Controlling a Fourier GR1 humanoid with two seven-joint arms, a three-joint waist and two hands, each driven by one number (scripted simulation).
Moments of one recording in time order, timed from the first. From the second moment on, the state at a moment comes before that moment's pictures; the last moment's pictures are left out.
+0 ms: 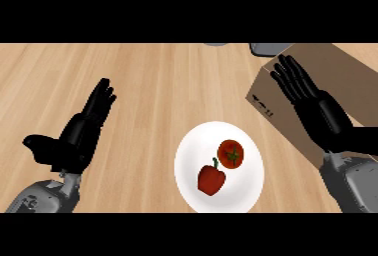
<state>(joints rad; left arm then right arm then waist) -0.20 0.41 -0.34 -1.66 0.30 0.35 0.11 -0.32 -0.38 0.18 -1.60 -0.36 0.08 -0.06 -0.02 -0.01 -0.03</state>
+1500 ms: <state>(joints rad) 0.01 0.52 -0.08 -1.61 0.50 0.17 0.12 0.00 -0.68 0.19 -1.94 0.56 0.06 -0.57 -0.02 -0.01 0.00</state>
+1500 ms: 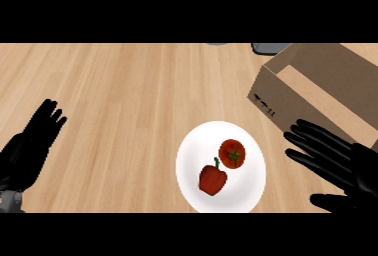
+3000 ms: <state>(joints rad) -0.03 0.40 0.04 -1.64 0.38 0.07 0.23 -0.07 -0.40 0.42 -1.92 1.06 0.36 -0.14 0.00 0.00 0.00</state>
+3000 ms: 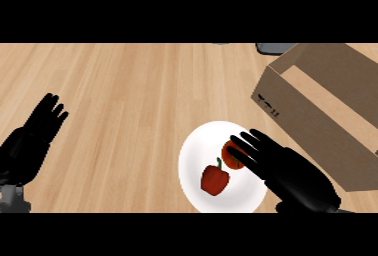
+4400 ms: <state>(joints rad) -0.02 0.29 0.15 -1.66 0.28 -0.04 0.28 -0.09 -0.20 0.46 -1.76 1.37 0.32 -0.12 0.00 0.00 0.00</state>
